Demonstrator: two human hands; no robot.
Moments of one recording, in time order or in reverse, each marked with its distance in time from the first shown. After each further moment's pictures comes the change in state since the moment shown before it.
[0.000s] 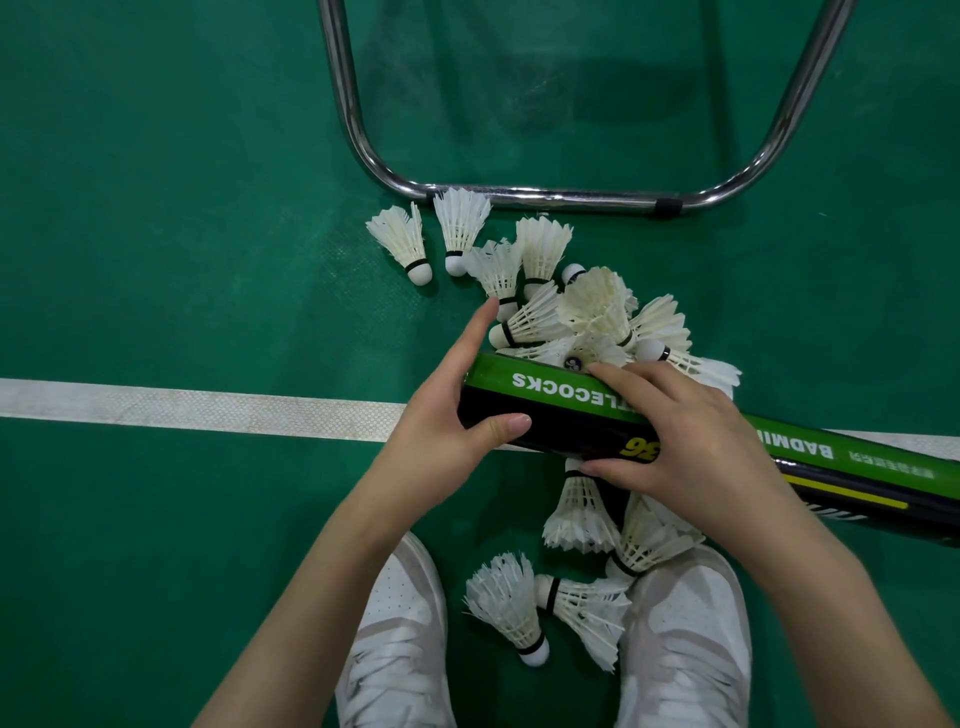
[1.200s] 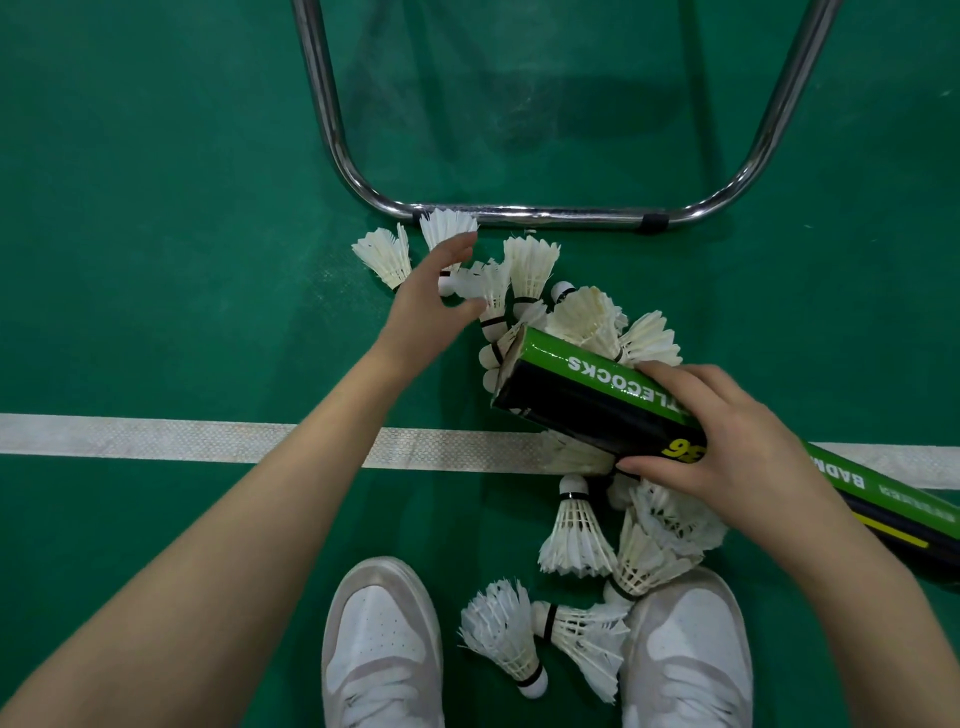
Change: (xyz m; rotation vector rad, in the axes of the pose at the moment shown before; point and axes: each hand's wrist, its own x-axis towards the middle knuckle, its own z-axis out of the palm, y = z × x) left_hand 0.124 -0.024 -0.032 0.233 0.156 0.075; right_hand 0.000 0.026 -0.013 0.120 0.046 0.143
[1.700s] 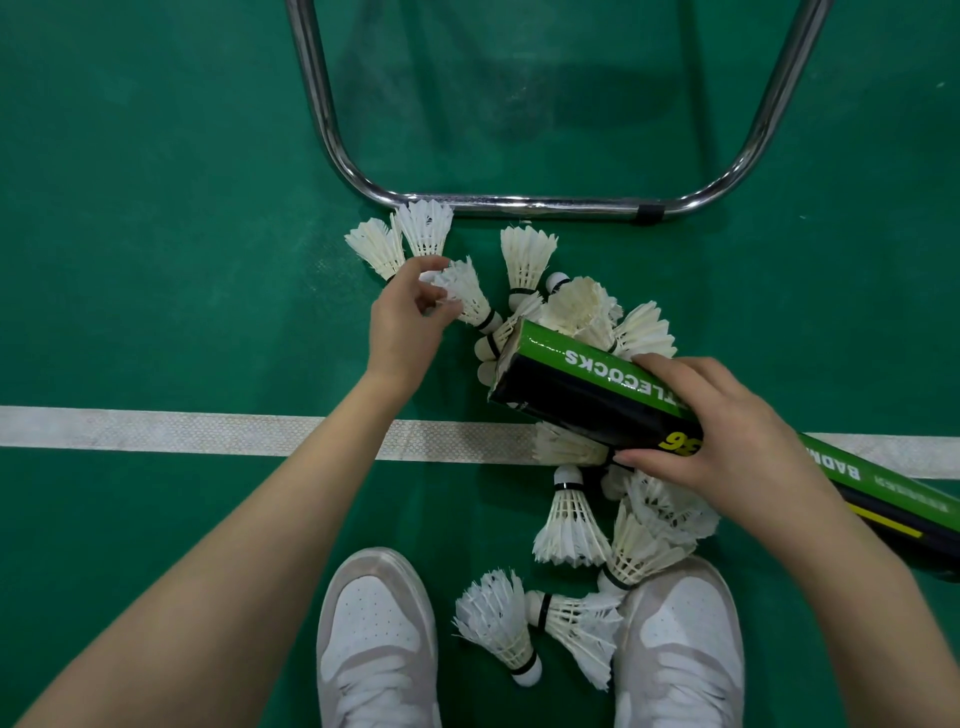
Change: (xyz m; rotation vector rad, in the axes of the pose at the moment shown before) left_hand -0.012 -0.021 0.007 -0.022 0.214 -0.106; right_hand 0.000 0.004 0.003 -0.020 -0.003 0.002
